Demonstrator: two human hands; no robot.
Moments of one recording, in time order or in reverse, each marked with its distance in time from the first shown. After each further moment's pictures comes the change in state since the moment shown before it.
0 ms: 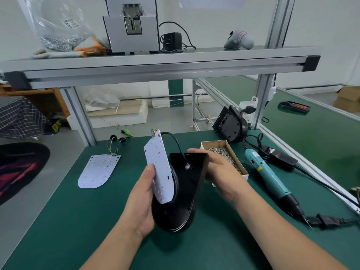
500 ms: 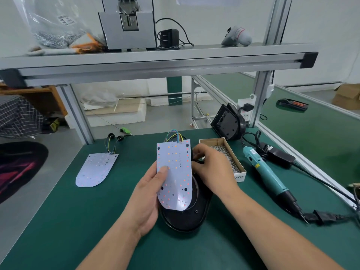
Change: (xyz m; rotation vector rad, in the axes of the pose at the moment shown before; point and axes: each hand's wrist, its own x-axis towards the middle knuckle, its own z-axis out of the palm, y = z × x) left_hand -0.004 -0.004 0.003 0.292 -0.170 0.228; right_hand 0.005 0.001 0.009 -0.827 0.351 -0.182
